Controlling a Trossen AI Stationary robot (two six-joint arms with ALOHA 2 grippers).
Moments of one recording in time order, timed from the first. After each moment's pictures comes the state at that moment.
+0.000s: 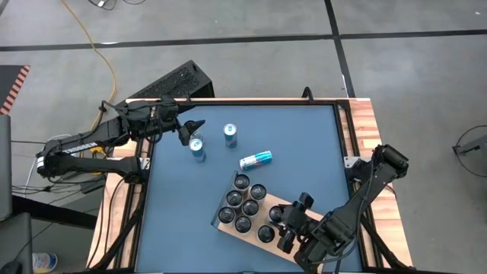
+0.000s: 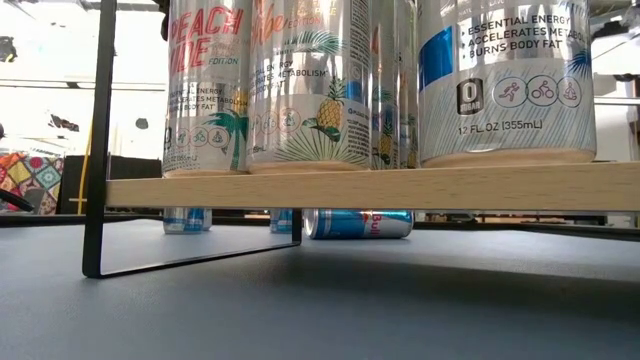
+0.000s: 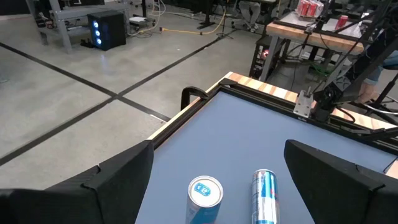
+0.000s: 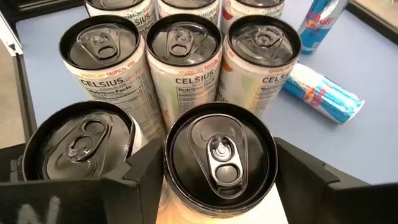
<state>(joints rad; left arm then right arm) 0.30 0.82 0.91 -0.23 -0.22 -0.14 0.79 1.79 1.59 -1.03 0.86 1.14</state>
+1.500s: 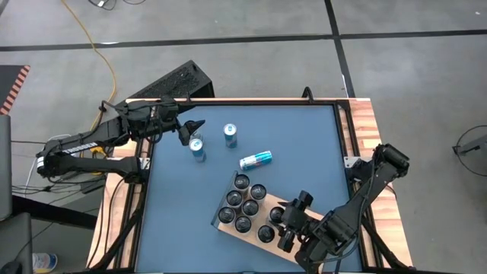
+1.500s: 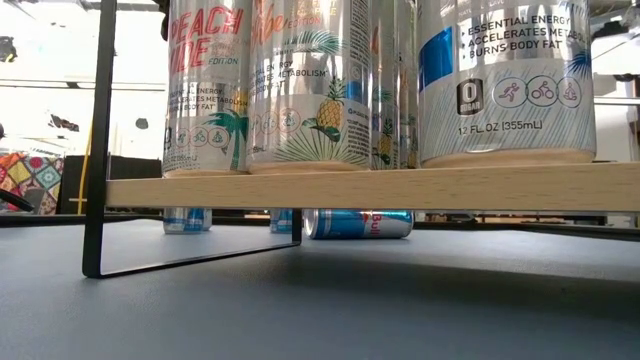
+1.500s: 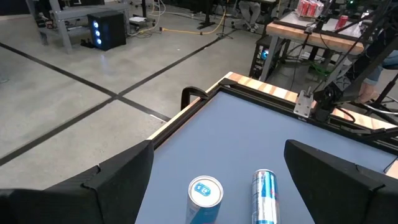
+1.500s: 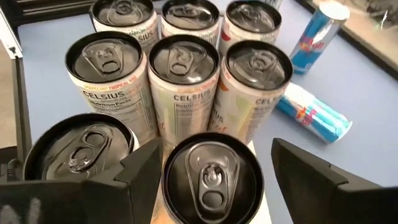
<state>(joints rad) 0.30 0.82 0.91 -0.23 -0.22 -0.14 0.79 1.78 1.59 -1.02 0.90 1.07</state>
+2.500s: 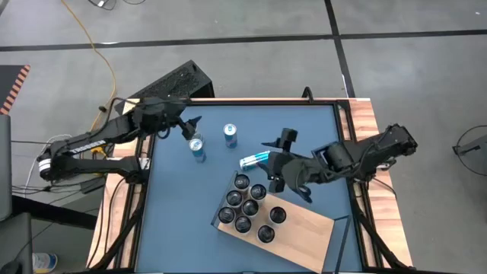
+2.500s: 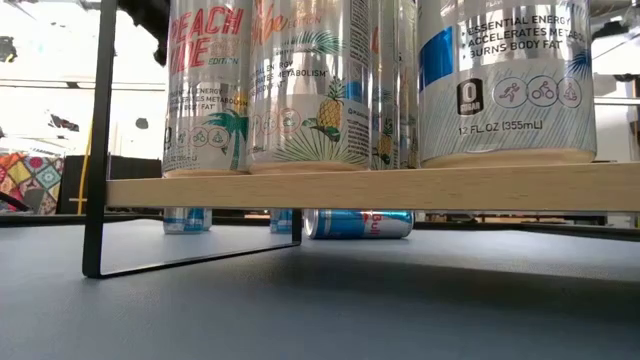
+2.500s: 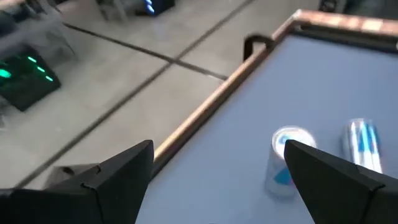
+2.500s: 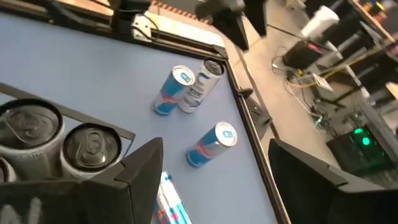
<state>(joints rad) 0.42 0.88 0.87 -0.34 -0.34 0.03 0.37 1.55 1.69 -0.83 0.79 0.00</state>
